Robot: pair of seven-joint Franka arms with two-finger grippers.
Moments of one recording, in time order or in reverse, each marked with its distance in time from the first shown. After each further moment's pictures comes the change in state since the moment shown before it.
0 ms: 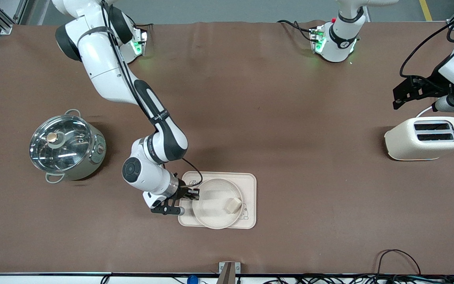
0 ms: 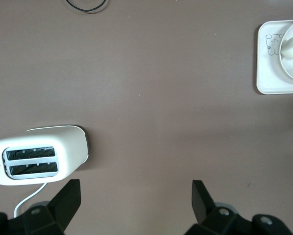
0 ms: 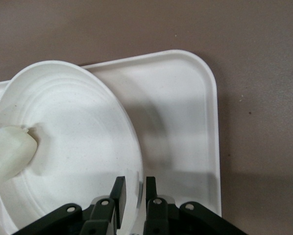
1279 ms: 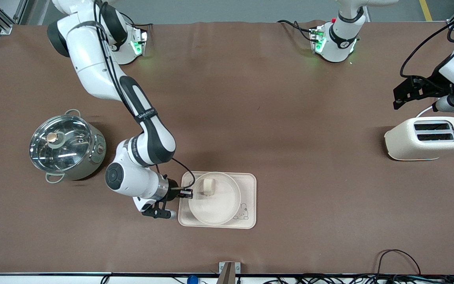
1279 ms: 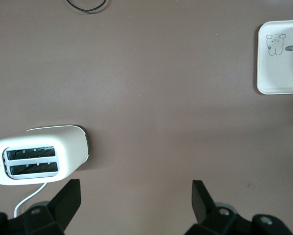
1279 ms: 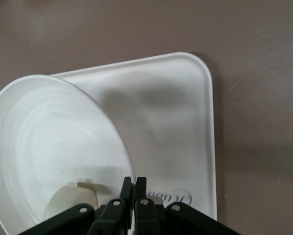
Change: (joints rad) left arm 0.001 0.000 0.000 0.000 0.000 0.000 0.000; right arm -0.045 -0.076 0.001 0.056 0.040 -0.237 0.000
